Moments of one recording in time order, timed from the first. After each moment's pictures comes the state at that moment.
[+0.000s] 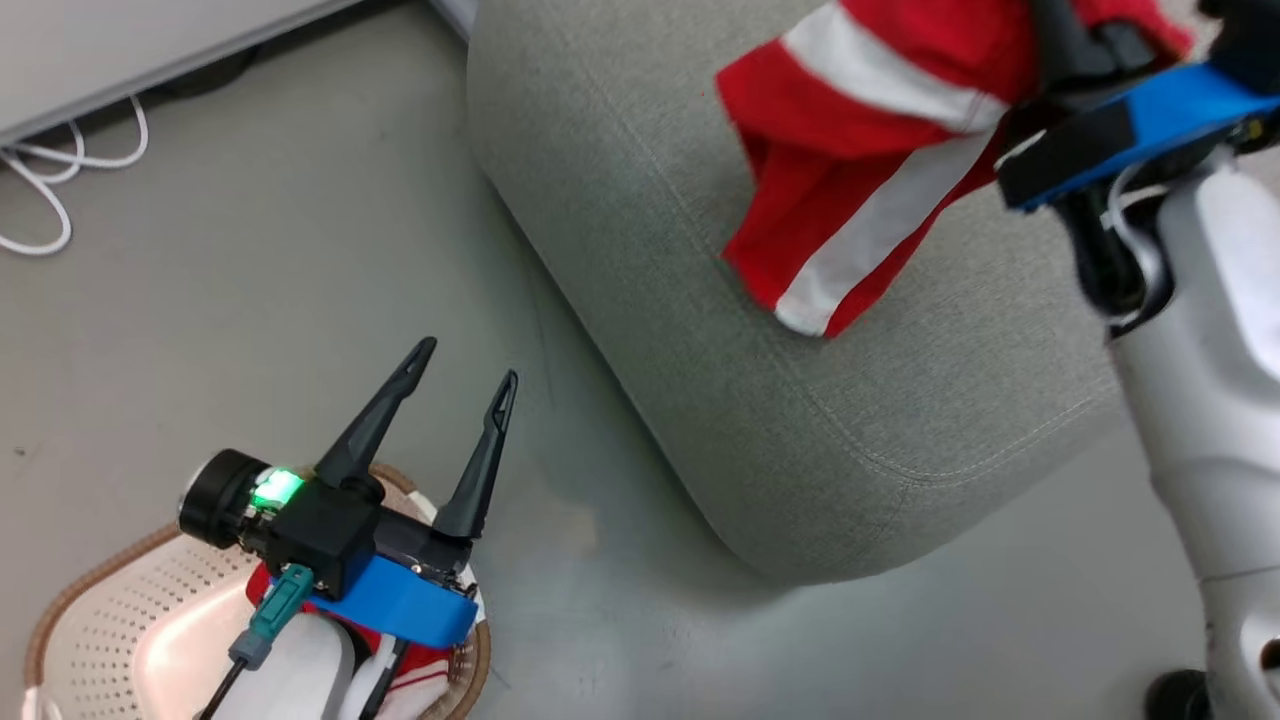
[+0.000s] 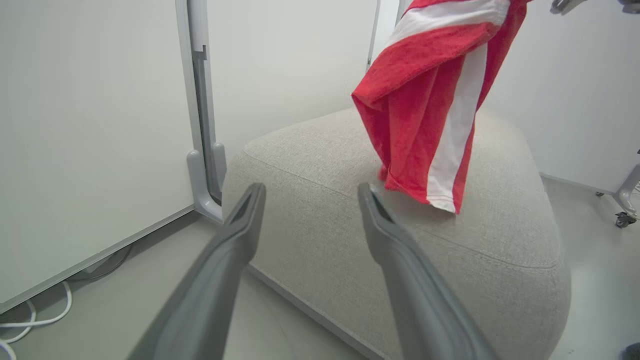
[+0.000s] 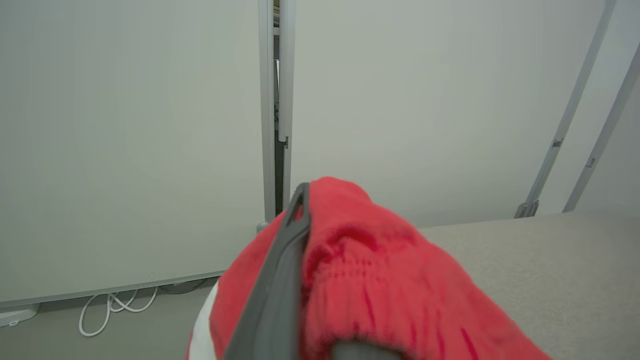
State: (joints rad) left arm -0.23 0.27 -0.38 0.13 -0.19 -0.13 -0.26; right arm -0.94 -0.21 0.23 0.61 0.42 0.13 -0.20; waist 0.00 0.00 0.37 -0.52
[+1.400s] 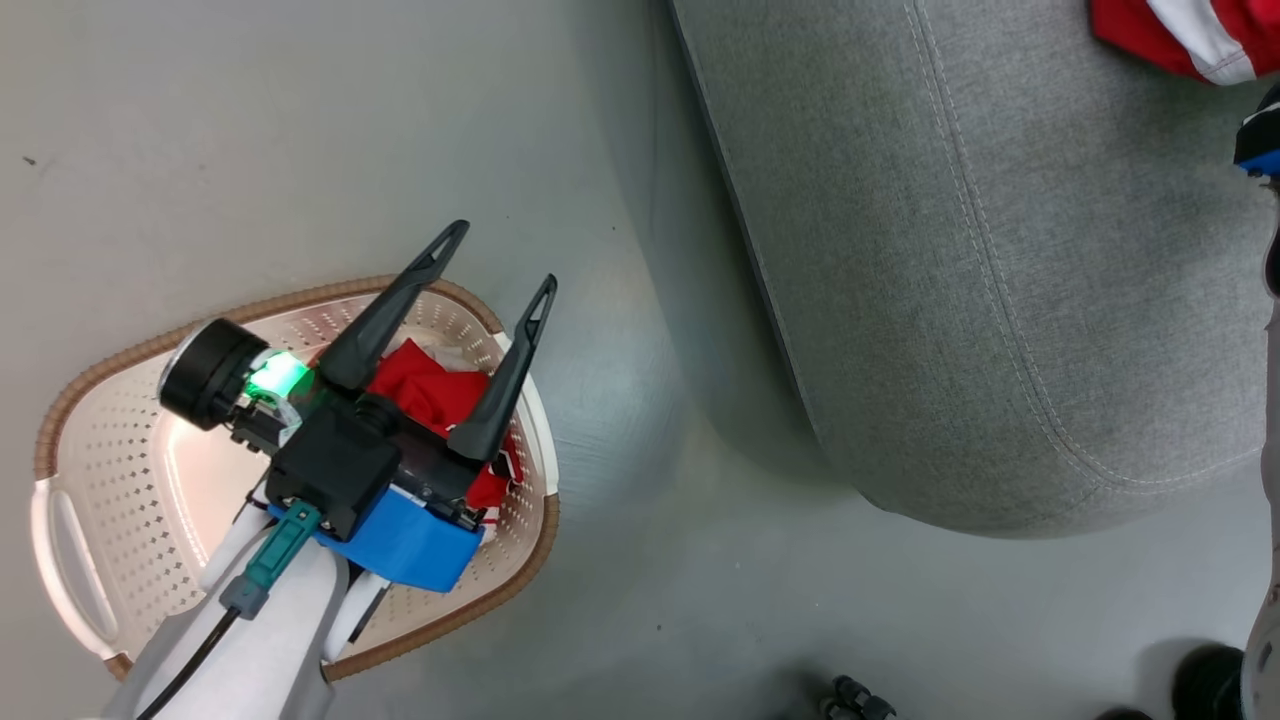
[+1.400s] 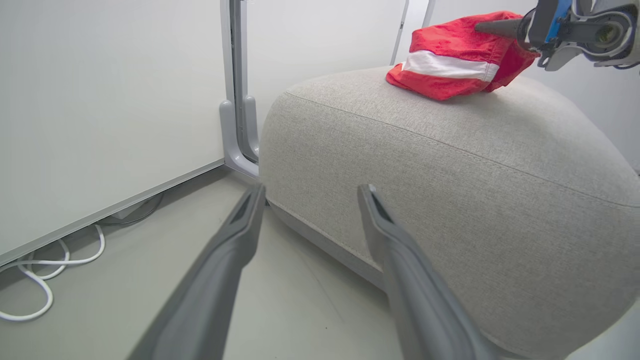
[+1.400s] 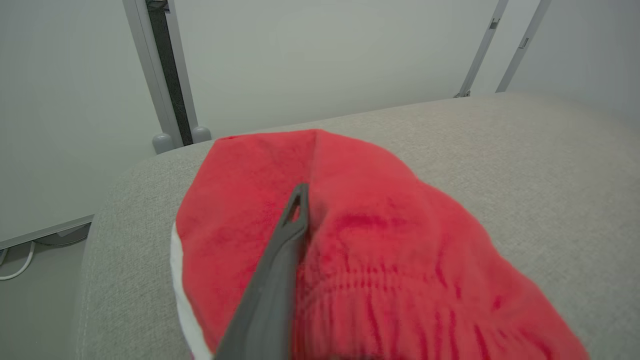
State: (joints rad) left arm -0.42 0.38 -0.49 0.02 -0.17 -0.12 -0.24; right arm -1.02 -0.23 -0.31 0.84 0.17 0.13 -0.26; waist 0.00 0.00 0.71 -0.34
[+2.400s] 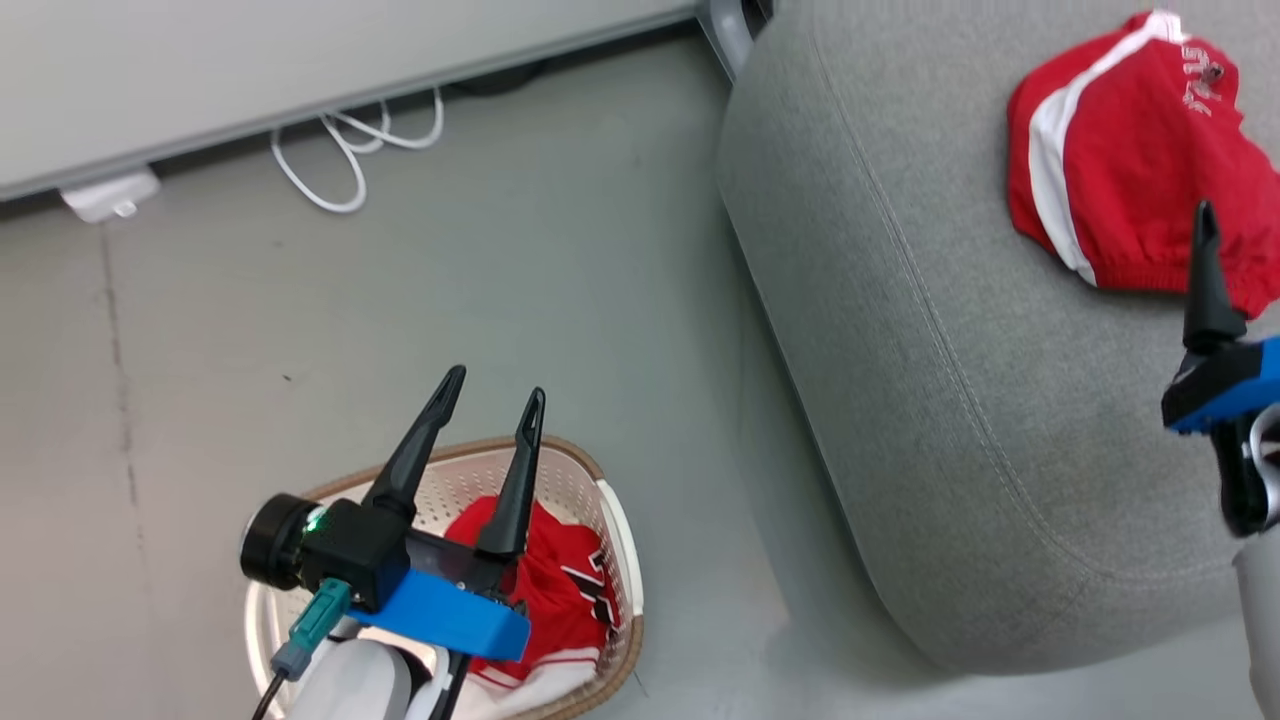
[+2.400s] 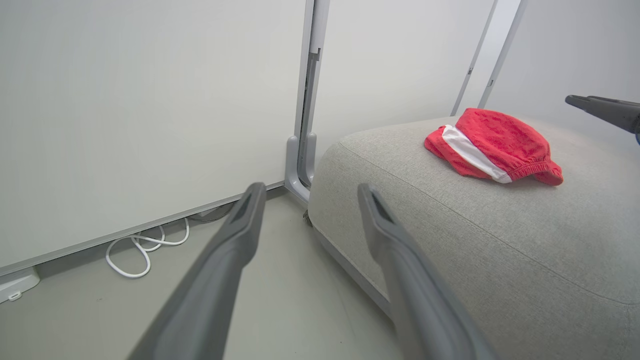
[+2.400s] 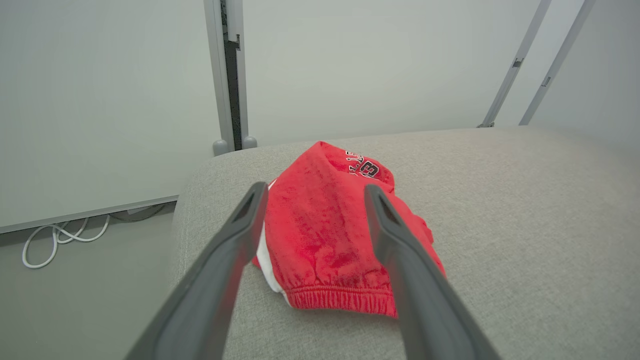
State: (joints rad) left arm -0.20 0.16 -0.35 0.16 -0.23 -0.12 -0.26; right arm -0.62 -0.28 -0.18 0.70 0.14 0.13 -0.26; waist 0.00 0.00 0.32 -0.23
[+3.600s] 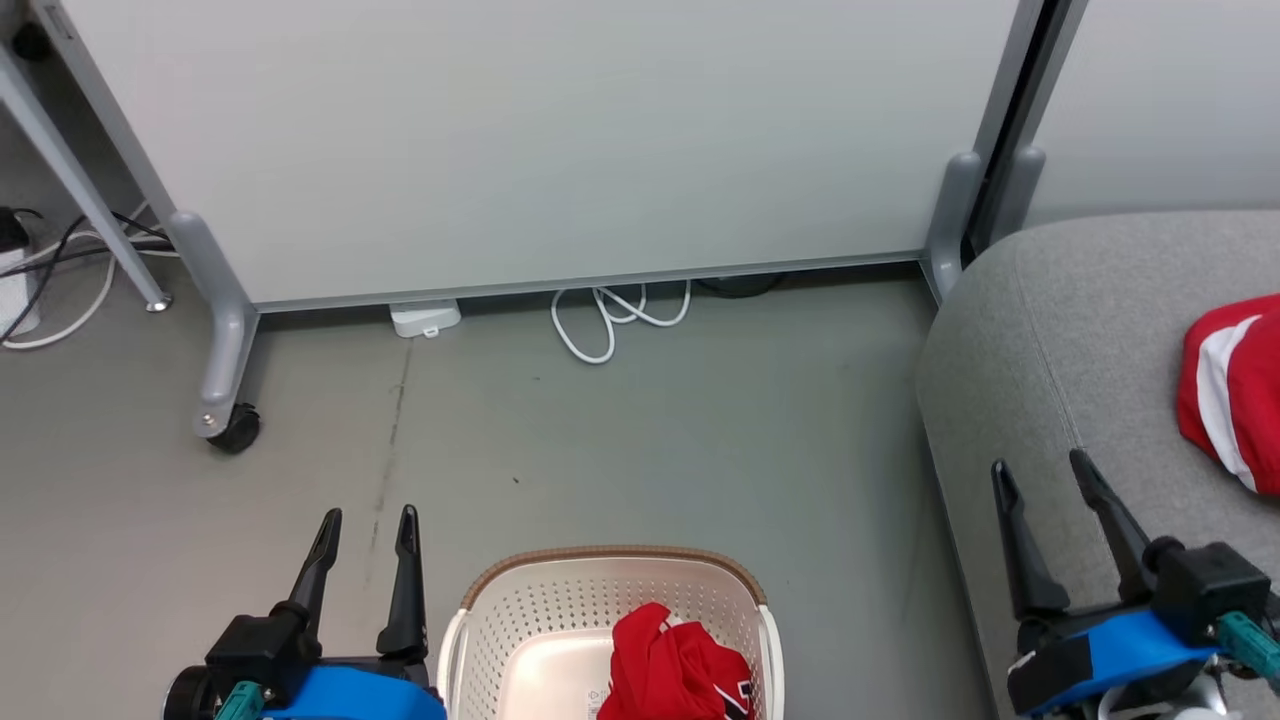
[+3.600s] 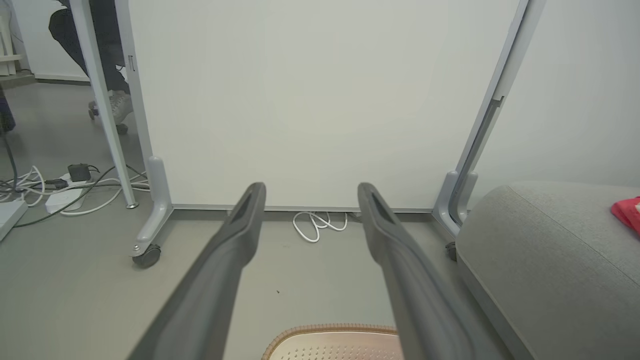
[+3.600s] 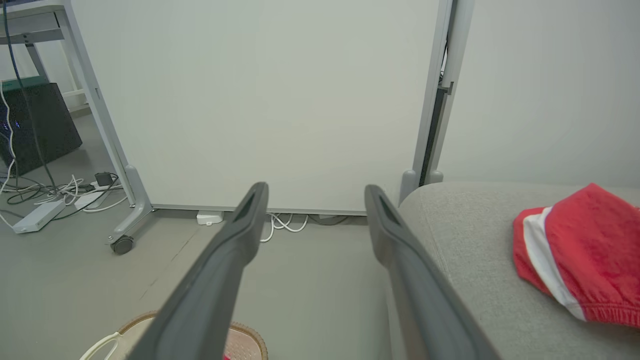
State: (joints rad) left arm -0.01 0.05 -0.07 0.27 -0.19 -0.13 -0.26; right arm -0.03 -0.10 -0.03 0.10 0.12 0.13 -0.14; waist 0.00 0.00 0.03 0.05
